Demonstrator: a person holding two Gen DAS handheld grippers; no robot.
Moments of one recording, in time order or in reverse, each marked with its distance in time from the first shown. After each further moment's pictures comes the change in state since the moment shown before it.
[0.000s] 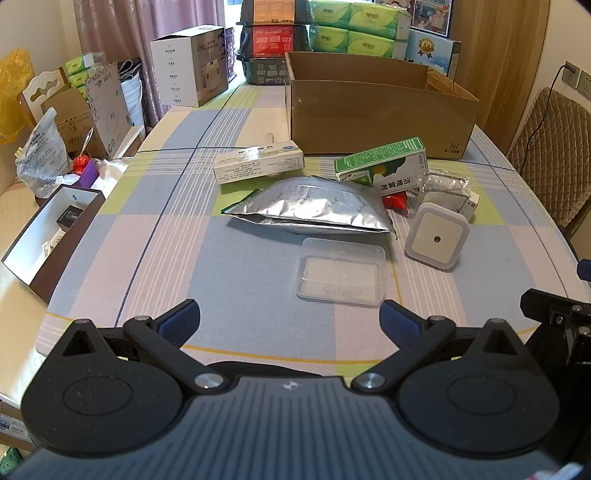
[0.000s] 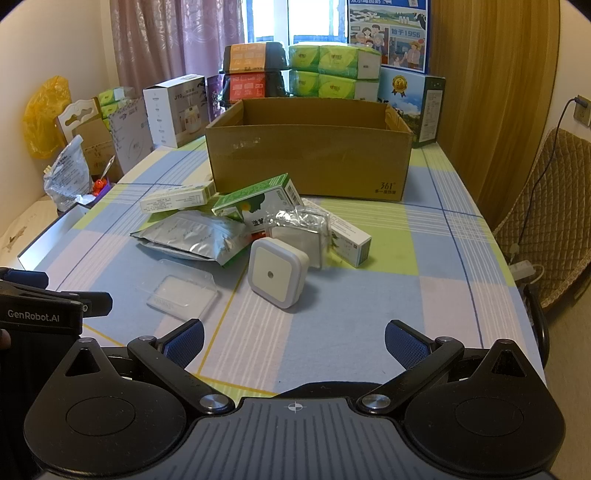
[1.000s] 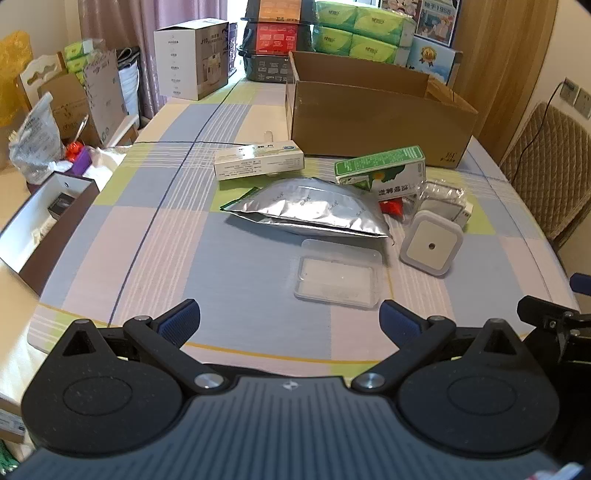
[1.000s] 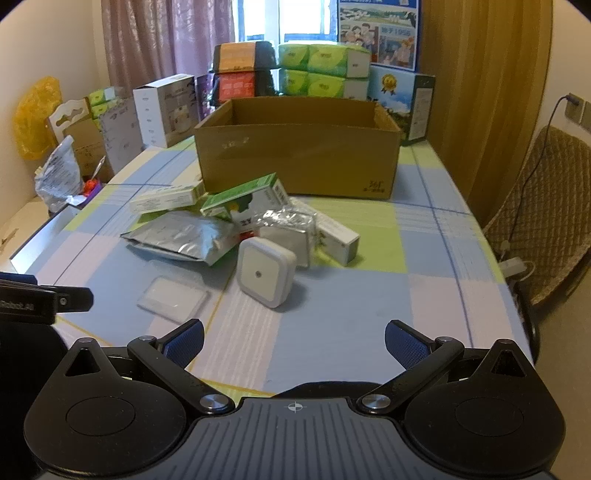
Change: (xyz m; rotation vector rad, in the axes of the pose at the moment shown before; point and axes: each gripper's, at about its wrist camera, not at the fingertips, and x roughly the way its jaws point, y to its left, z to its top) left arm -0.005 0.018 0.004 -0.064 0.011 -0.072; right arm -0.003 -0.005 0.001 0.004 0.000 -0.033
